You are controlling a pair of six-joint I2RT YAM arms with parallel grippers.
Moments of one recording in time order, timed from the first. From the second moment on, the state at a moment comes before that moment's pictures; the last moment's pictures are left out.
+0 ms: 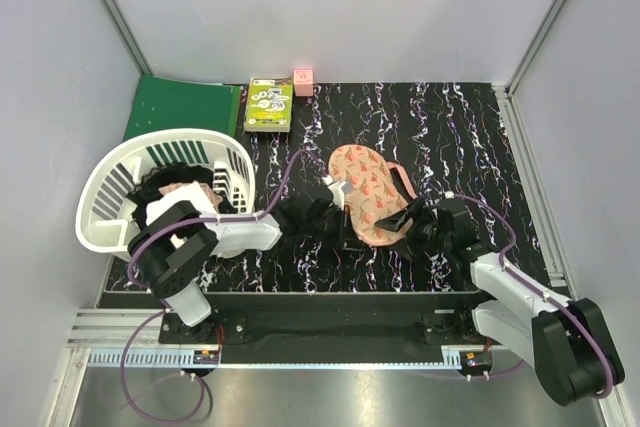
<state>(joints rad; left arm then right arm) -0.88 1.65 0.78 0.18 0.38 -0.80 0.33 0.99 0.27 0.06 -0.42 1.25</state>
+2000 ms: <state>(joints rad) -1.61 0.02 0.05 -0.09 -0.49 -0.81 1.05 0.45 0.20 -0.27 0.22 1.07</state>
